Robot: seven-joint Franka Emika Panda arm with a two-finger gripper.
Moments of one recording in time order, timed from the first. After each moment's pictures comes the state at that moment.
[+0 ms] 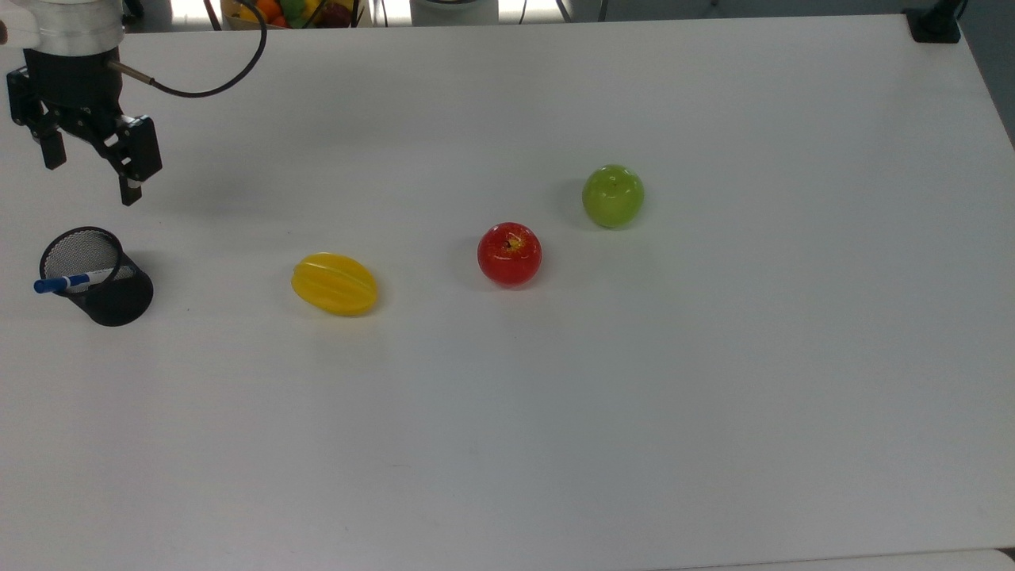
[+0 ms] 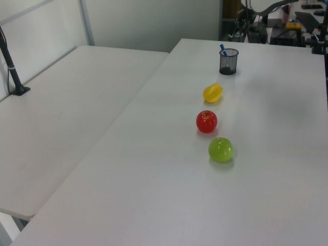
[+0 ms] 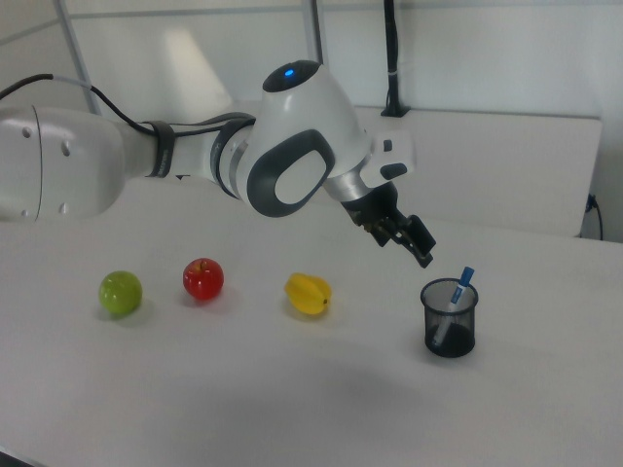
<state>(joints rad) -0.06 0.33 -0.35 -1.65 0.05 2.40 -0.06</state>
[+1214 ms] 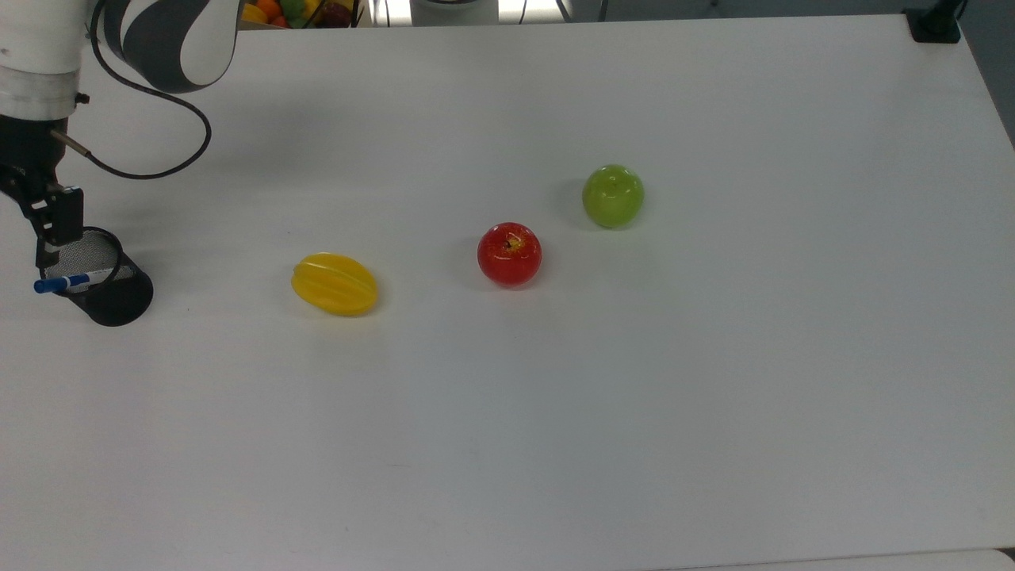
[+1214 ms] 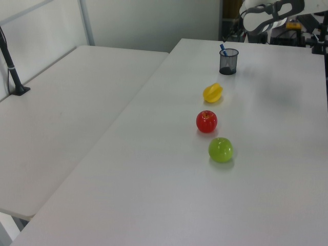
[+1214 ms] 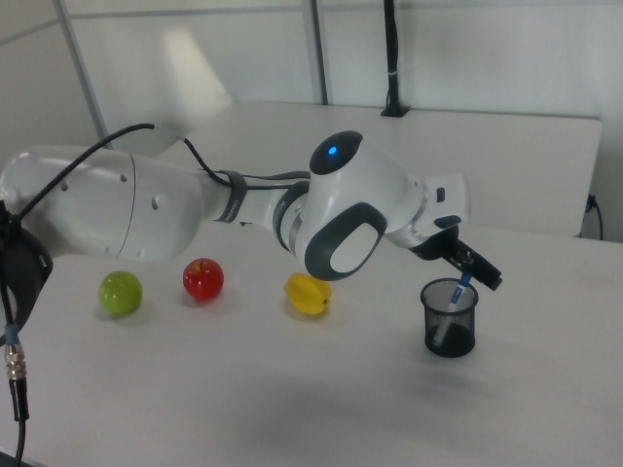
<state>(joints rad) -0.15 0.56 -0.35 -1.56 0.18 2.77 -0.05</state>
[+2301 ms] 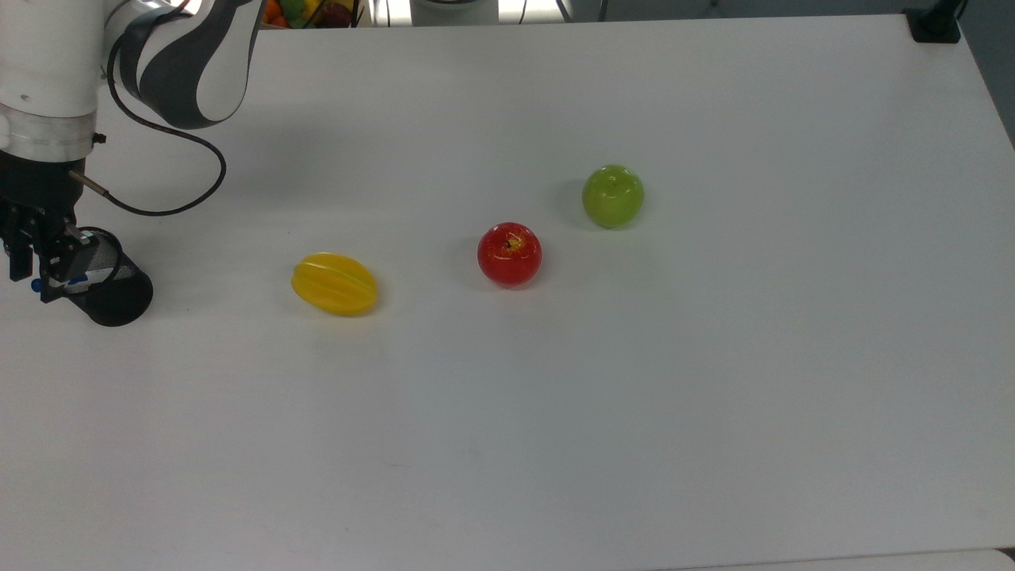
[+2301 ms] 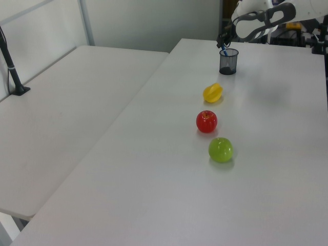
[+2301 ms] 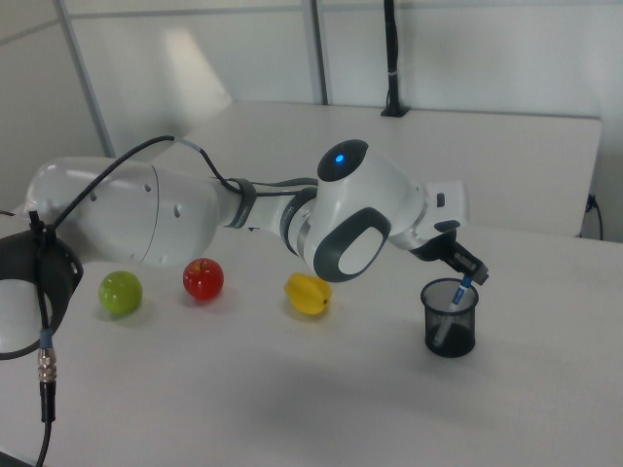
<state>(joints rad) -0.17 0.64 -0.30 -1.48 0.18 2.77 -0.02</state>
